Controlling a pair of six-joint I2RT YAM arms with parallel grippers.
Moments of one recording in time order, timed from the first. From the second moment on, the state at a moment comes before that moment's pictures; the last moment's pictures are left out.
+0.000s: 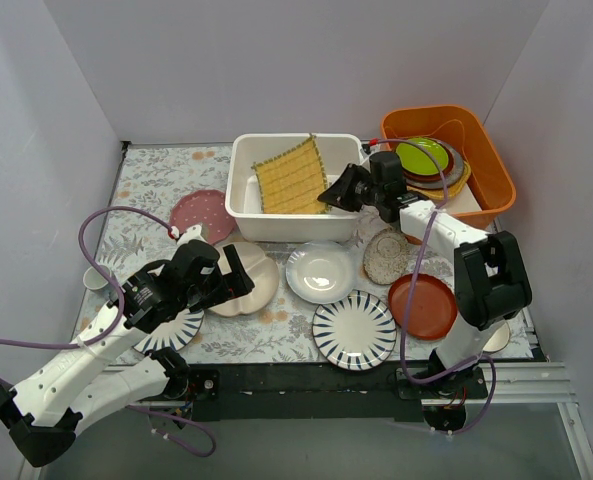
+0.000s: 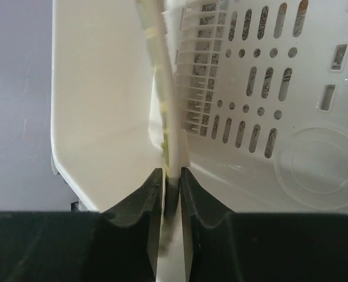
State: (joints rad) left arm -0.77 0.80 0.92 -0.96 -0.22 -0.95; right arm 0.41 1.70 1.18 0.04 -0.40 0.81
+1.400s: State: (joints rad) left arm -0.77 0.80 0.89 -0.95 -0.22 -0.95; right arm 0.41 1.66 1.32 -0.18 -0.35 0.70
